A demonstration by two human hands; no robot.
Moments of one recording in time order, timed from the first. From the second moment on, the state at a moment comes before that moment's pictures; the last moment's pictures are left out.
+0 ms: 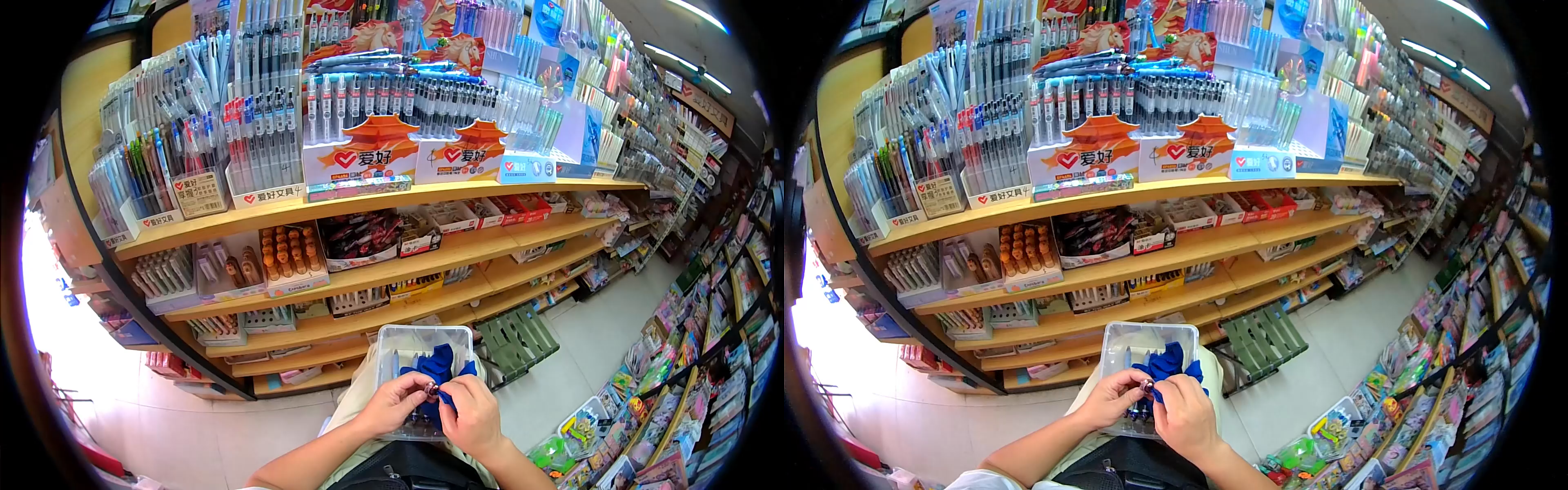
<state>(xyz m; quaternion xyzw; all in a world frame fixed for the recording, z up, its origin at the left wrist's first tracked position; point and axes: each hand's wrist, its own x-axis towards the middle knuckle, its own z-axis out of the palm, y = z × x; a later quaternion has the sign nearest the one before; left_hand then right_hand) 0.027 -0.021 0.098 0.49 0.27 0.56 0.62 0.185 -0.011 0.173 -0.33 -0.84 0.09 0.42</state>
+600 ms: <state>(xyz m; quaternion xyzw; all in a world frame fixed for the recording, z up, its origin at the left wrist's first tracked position) 0.027 -0.021 0.100 0.45 0.24 0.59 0.63 0.184 -0.016 0.165 -0.36 -0.80 0.15 0.45</state>
